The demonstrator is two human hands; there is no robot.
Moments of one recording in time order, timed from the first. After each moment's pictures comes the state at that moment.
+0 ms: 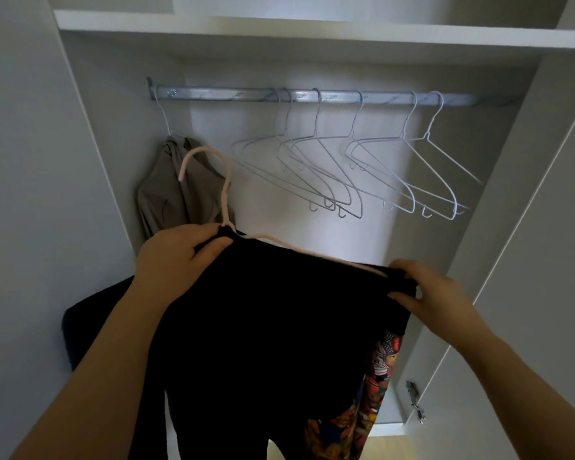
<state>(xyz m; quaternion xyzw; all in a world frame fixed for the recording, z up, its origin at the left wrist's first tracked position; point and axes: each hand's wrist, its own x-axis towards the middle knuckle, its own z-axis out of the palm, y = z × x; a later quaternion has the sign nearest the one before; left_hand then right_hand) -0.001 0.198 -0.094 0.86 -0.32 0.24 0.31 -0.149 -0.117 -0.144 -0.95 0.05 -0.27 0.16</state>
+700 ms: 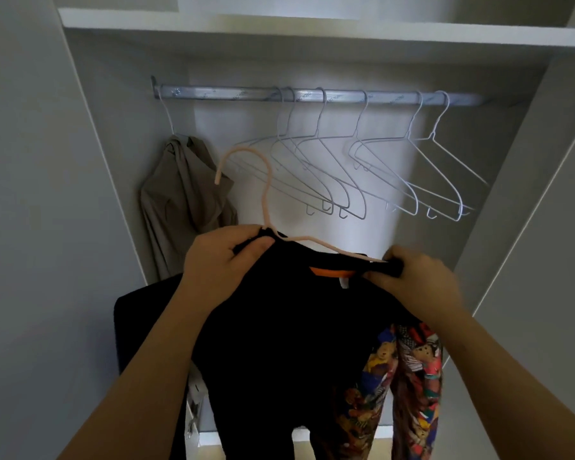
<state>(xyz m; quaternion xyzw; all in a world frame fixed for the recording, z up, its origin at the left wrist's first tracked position) -0.016 0.161 -0.099 0.77 -0.38 0.18 0.47 -0.123 -0.080 -0.115 -0.94 0.18 -0.23 0.17</state>
